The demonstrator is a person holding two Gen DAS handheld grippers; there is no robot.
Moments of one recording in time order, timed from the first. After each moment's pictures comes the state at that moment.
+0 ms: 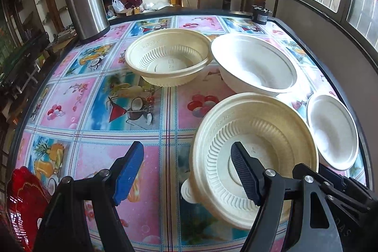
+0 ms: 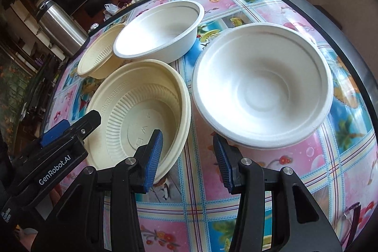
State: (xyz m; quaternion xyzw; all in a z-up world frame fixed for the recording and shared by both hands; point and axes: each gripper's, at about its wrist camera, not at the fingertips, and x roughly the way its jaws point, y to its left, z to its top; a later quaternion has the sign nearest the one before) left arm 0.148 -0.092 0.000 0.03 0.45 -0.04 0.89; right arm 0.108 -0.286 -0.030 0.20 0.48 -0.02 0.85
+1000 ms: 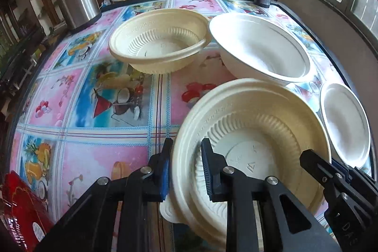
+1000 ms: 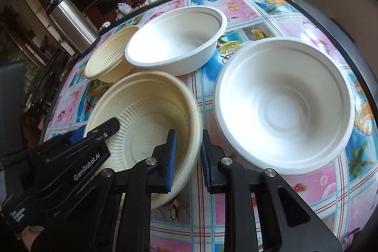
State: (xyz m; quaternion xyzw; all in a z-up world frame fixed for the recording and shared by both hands) left arm 0.169 -0.099 -0.024 0.03 0.49 -0.04 0.87; right arm 0.128 -0.277 -0.030 0.18 0.46 0.01 0.87
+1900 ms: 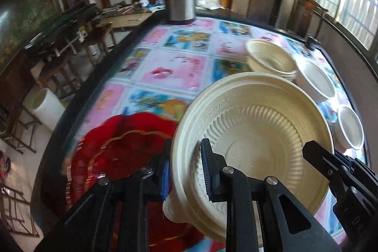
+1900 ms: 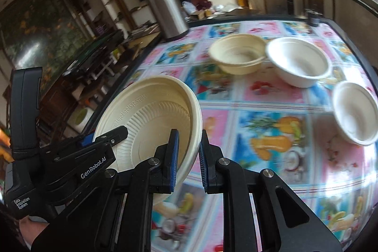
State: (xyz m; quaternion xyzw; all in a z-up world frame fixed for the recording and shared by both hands) left arm 0.055 0.077 0.043 -0.05 0.45 0.08 0.89; right arm 0.065 -0.104 0.049 0.11 0.41 0.18 0.89
